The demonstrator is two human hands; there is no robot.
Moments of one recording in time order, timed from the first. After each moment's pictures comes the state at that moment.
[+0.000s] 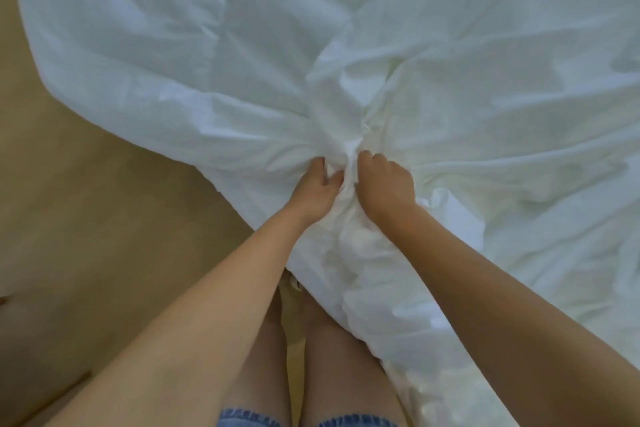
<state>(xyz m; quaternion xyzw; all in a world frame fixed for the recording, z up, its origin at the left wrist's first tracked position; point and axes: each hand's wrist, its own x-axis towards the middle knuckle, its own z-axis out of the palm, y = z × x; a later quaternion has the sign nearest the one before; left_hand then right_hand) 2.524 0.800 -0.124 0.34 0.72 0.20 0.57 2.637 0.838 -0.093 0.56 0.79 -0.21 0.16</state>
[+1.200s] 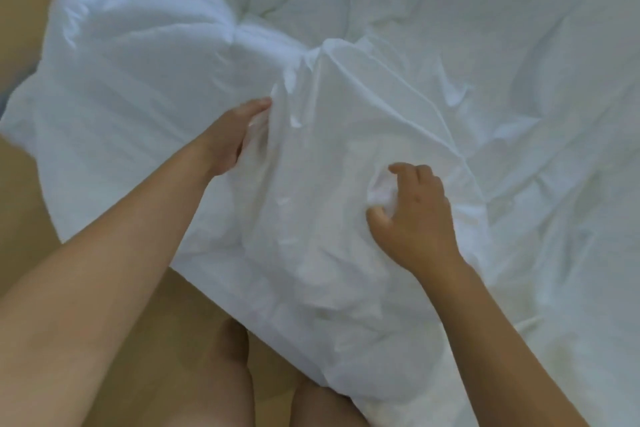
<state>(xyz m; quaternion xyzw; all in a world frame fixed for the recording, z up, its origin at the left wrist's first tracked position) 2.471 0.985 -0.032 0.33 0.57 0.28 0.70 2.723 0.872 0.018 0.71 0.64 -0.27 -0.07</state>
